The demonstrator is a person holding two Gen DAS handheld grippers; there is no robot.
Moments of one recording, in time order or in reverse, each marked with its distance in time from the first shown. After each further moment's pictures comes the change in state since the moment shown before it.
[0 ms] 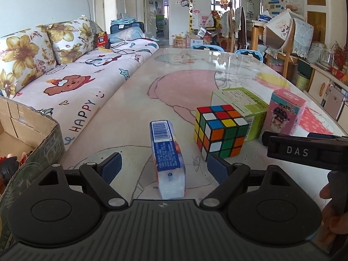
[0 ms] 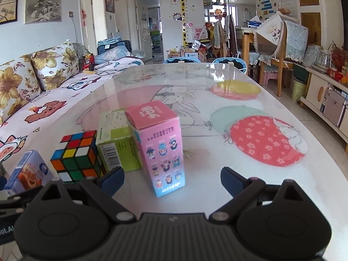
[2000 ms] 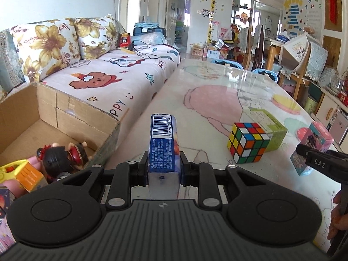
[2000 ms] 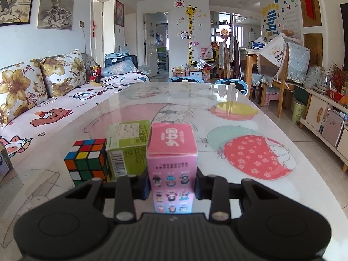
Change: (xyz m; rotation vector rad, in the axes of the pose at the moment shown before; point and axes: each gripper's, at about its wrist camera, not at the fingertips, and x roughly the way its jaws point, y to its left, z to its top) left arm -0.068 0.007 -0.008 -0.135 -0.033 0.056; right arm -0.030 0.001 -0.005 -0.051 -0.106 -0.002
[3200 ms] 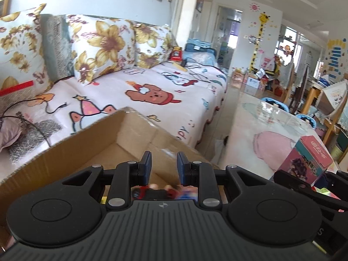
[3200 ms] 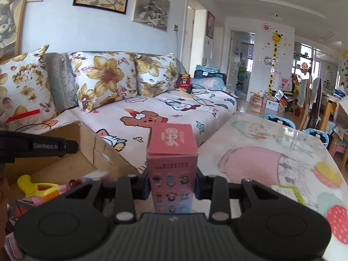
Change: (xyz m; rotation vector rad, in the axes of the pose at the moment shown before) left arm 0.016 0.091 0.033 -0.227 -0.065 0.170; right arm -0.038 0.206 0.047 -0.310 -0.053 0.393
